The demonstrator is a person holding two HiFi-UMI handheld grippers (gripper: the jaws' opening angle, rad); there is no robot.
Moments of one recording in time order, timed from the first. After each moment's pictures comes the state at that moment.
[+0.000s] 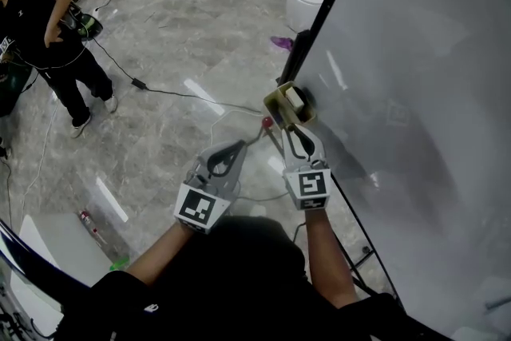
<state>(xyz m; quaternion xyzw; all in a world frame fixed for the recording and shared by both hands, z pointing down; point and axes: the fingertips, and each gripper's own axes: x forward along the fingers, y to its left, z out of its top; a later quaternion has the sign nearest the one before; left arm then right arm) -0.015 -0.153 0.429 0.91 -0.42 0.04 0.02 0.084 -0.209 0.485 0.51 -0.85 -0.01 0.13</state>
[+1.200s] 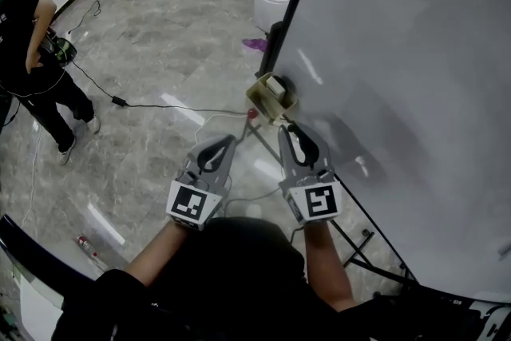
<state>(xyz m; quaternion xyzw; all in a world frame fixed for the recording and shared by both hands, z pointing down) -0.021 -0.135 0.416 0.93 -0.37 0.02 0.01 0.079 -0.138 0.374 0.55 -0.83 -0.07 0.02</state>
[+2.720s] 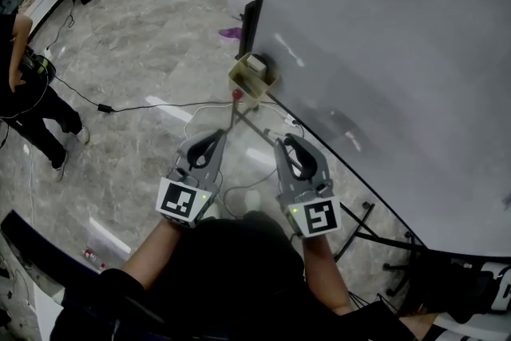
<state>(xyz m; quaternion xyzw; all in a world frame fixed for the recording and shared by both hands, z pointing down) -0.026 -0.093 0.406 0.95 -0.32 0.01 0.01 0.073 -0.044 0.367 0.60 -0.80 -0.06 0.02</state>
